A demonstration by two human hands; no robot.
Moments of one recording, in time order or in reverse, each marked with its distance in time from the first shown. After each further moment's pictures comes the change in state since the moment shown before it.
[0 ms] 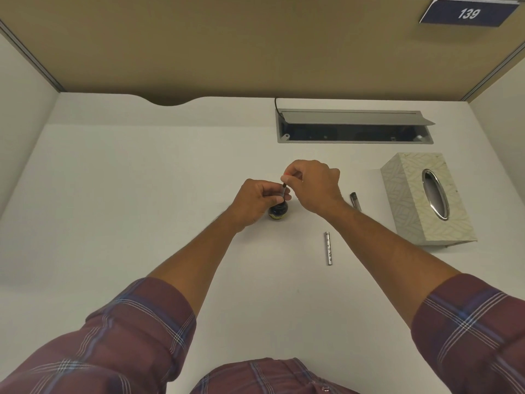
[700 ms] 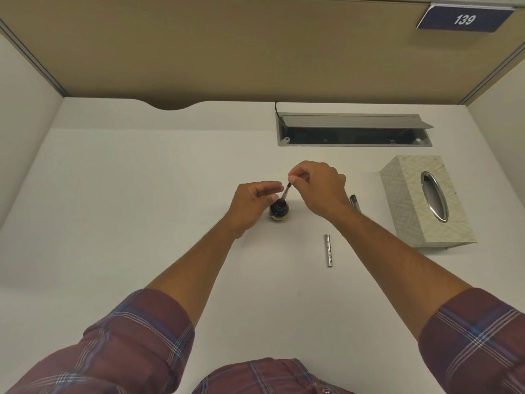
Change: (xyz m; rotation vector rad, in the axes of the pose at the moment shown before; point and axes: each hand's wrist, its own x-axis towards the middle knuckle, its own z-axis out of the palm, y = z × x) left_hand -0.010 0.002 0.002 -0.109 0.161 -0.049; right_hand -0.007 0.005 -0.010 0.031 0.028 0.007
